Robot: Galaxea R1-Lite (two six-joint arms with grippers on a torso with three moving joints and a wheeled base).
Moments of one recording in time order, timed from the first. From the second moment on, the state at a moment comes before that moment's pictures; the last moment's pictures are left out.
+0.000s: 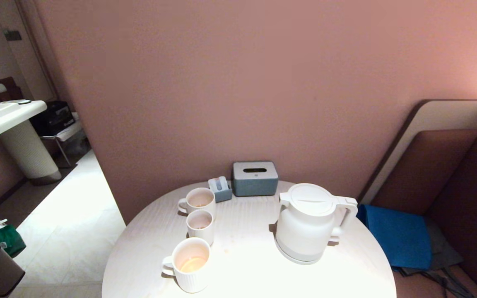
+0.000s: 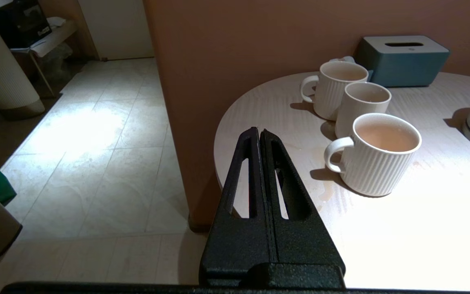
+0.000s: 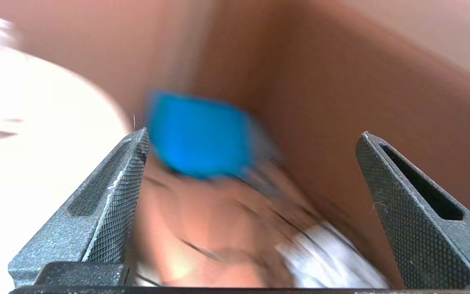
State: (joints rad) left arm 0.00 0.00 0.00 -0.03 0.00 0.00; right arm 0.00 0.08 -0.08 0.01 -0.43 -0.20
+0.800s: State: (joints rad) left arm 0.00 0.00 0.00 -0.03 0.00 0.00; right arm -0.01 0.00 0.00 0.01 0.03 -0.06
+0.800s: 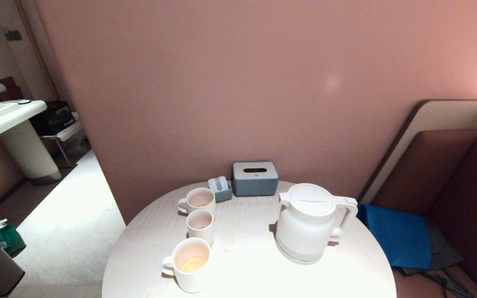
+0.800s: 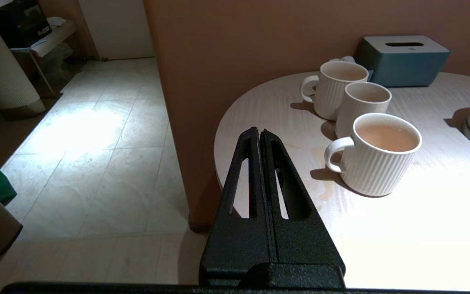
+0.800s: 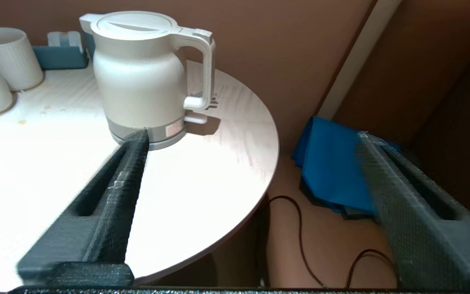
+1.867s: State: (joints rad) left arm 0.00 0.00 0.00 -0.03 0.00 0.00; right arm -0.01 0.00 0.00 0.01 0.02 -0.03
